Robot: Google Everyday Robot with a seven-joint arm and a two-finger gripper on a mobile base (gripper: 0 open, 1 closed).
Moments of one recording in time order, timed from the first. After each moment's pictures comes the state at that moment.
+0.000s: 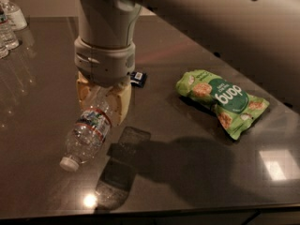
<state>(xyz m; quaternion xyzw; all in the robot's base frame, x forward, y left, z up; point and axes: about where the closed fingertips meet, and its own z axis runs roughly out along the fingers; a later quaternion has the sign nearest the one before) 0.413 0.089 0.923 -0.98 0.17 0.08 0.08</state>
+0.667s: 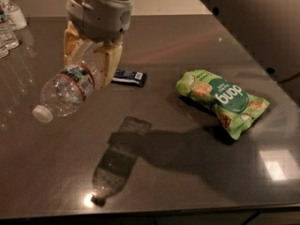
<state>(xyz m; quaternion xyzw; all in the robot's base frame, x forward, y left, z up) 0.453 0.113 0.989 -0.96 0.19 0.08 0.17</state>
